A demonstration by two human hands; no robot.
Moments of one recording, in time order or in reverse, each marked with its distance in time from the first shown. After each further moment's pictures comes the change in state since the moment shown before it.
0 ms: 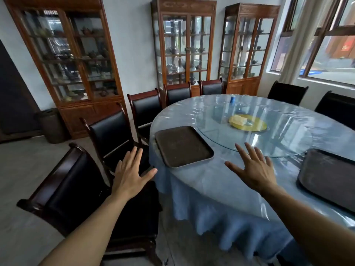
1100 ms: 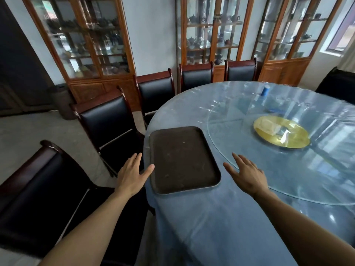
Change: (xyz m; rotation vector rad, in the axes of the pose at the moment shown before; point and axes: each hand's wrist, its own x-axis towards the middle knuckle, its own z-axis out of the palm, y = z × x) left_hand 0.241 0.024 0.174 -0.053 -0.161 -0.349; right_hand 0.320 0.080 0.149 0.114 -0.251 -0.060
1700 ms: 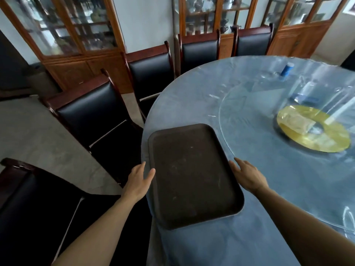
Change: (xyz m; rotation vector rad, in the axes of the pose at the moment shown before) left_hand 0.179 -0.051 0.074 -0.169 -0.255 -0.239; right_hand 0.185 -0.032 0.086 0.115 -0.261 0.176
